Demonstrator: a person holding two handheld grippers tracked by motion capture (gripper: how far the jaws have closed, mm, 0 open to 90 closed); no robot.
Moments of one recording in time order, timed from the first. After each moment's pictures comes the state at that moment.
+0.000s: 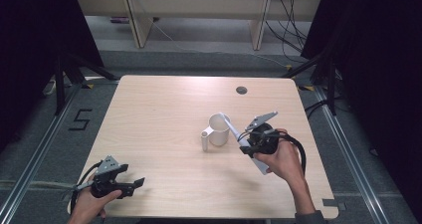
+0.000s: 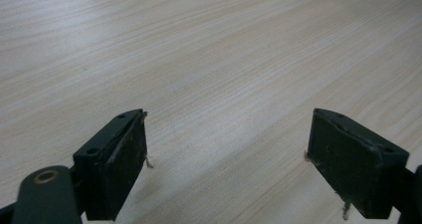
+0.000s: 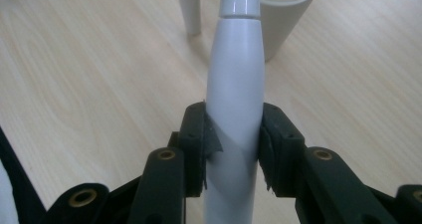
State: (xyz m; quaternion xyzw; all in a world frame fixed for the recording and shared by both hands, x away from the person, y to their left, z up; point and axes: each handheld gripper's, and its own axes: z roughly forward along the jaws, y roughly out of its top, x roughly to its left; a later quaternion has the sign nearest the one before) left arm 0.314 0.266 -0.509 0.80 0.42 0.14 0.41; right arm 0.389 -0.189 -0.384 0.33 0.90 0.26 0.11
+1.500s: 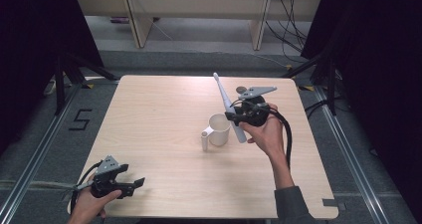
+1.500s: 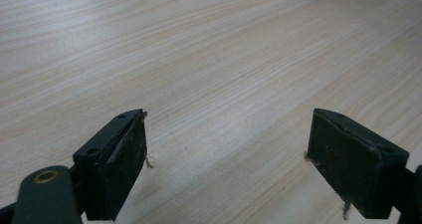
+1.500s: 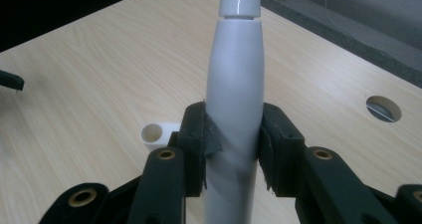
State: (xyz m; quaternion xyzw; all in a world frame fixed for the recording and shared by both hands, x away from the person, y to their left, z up) left arm 0.314 0.266 -0.508 0.80 0.42 0.14 0.41; right arm 0.437 -0.163 -0.349 0.34 0.83 0.40 0.16
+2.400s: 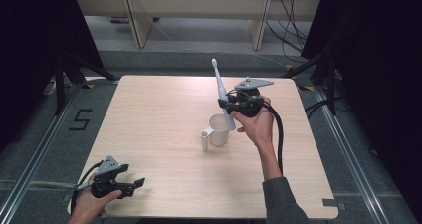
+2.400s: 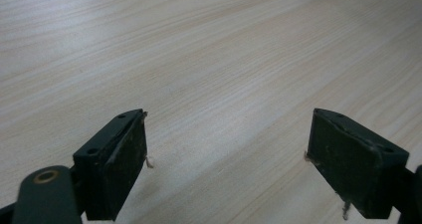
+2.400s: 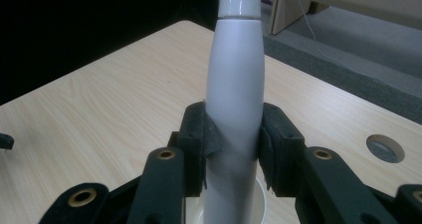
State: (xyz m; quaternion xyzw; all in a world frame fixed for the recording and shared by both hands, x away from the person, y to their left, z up) left arm 0.314 0.262 -0.509 0.79 0.43 0.14 0.42; right arm 0.460 -0.148 -0.348 0.35 0.79 0.47 0.19
